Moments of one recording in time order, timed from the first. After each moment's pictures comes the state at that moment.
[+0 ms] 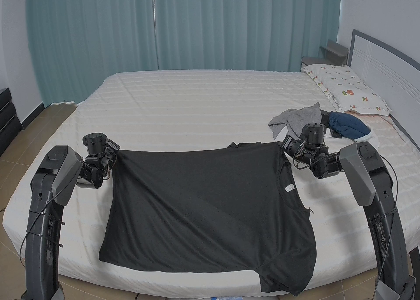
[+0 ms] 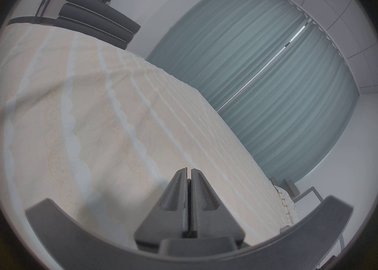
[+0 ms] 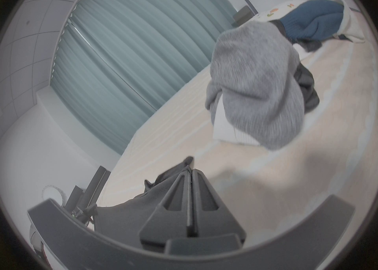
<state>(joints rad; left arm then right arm) 0.08 2.77 -1.78 -0.72 0.11 -0.87 0.12 2.80 -1.99 -0.54 0.16 0.69</state>
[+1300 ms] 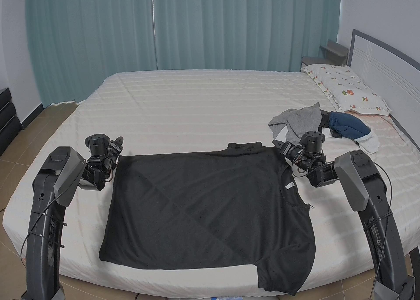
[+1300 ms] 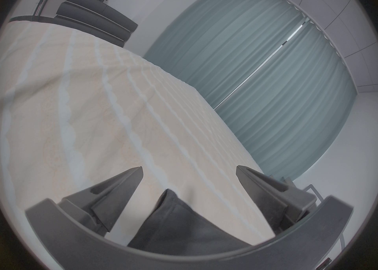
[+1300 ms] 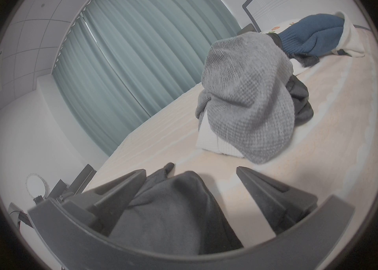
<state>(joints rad) 0.06 2.77 -1.75 -0.75 0.10 -0.87 0.12 2.87 -2.00 -0.66 0.08 0.59</state>
